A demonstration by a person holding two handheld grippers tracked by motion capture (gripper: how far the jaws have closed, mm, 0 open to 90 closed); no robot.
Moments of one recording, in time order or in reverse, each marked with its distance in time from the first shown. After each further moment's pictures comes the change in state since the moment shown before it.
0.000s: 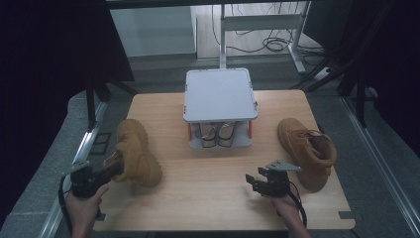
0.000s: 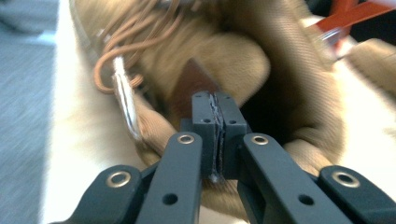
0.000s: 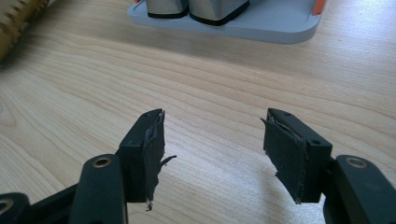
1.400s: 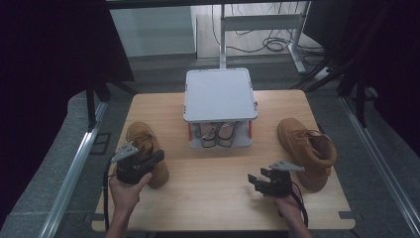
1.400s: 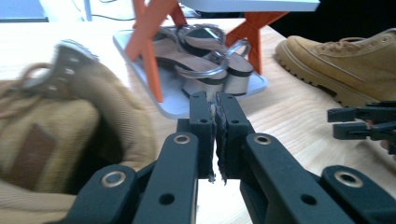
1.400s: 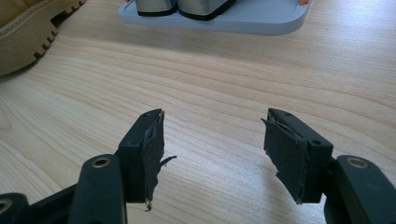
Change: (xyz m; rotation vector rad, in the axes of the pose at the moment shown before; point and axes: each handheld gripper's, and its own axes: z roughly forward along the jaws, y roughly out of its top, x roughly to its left) left arm -0.101 0.022 0.055 0.000 -0.140 0.171; right arm -0.007 -0.003 -0.002 0.005 -0.008 0.045
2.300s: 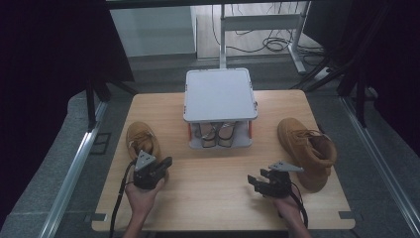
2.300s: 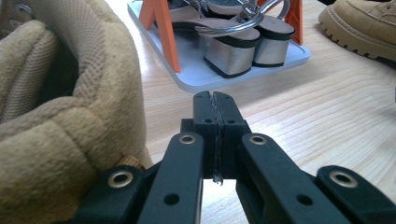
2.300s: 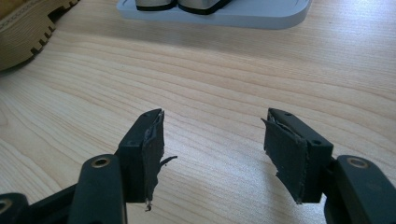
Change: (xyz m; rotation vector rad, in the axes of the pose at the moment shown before) left arm 0.000 -0.039 0.041 0.027 0.145 0.036; right arm 0.000 -0.003 0.002 0.008 -0.003 -0.004
